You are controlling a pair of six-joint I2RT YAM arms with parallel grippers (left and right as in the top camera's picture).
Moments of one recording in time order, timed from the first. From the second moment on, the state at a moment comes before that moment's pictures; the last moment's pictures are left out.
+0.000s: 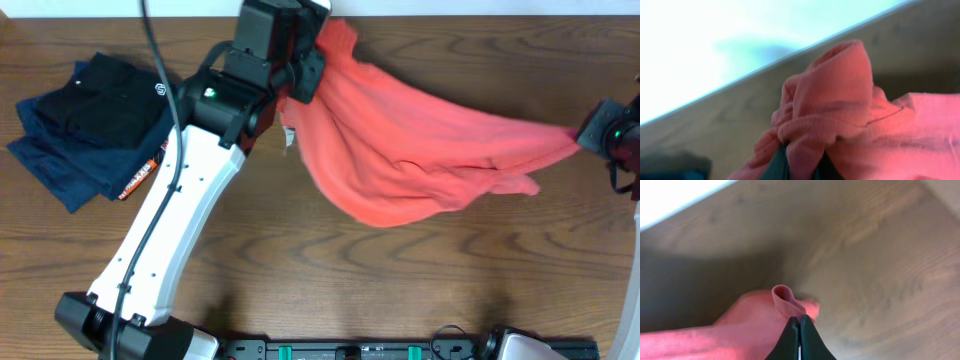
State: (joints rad) left arm -0.42 1.63 1.78 -0.74 -0.06 0.09; right arm -0.30 1.34 1.54 -1.04 0.07 0.24
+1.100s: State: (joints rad) left arm -0.30 1.60 1.74 -1.45 0.18 -0.18; right arm -0.36 1.46 1.64 -1.36 0.30 0.22
